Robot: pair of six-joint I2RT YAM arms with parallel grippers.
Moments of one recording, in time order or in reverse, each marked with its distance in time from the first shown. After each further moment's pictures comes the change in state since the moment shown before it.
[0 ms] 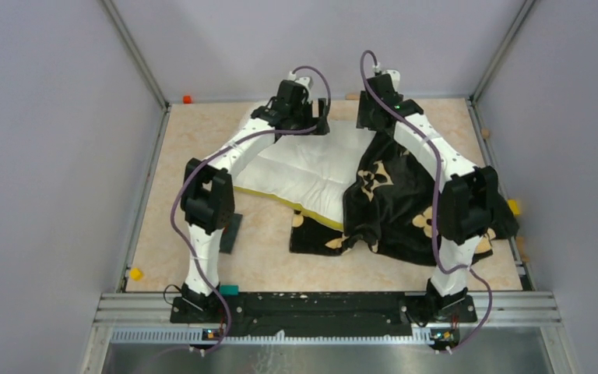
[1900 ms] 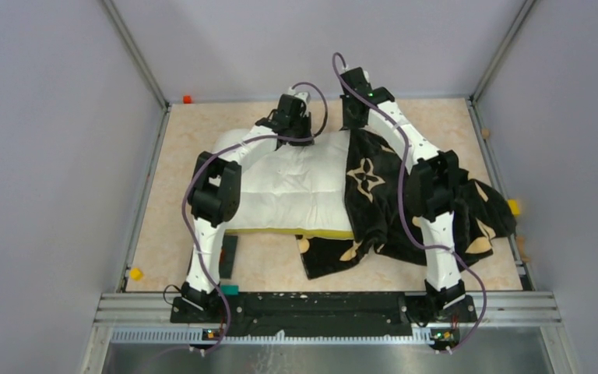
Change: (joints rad) left arm 0.028 0.148 -0.064 0.116 0.018 0.017; right arm 0.037 0.382 0.410 -0.219 -0.109 -0.066
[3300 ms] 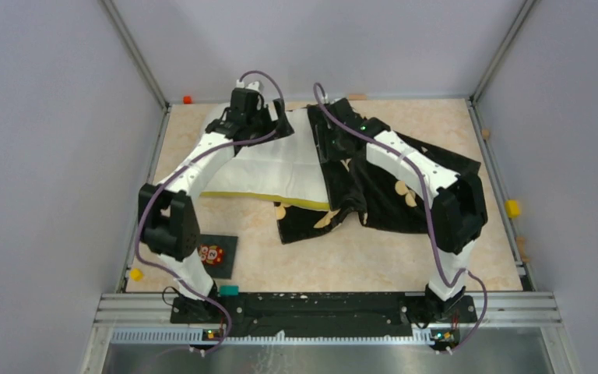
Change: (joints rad) left arm 0.127 -0.411 -0.255 -0.076 -0.014 -0.148; right arm 0.183 -0.332 -0.396 0.103 -0.090 0.055
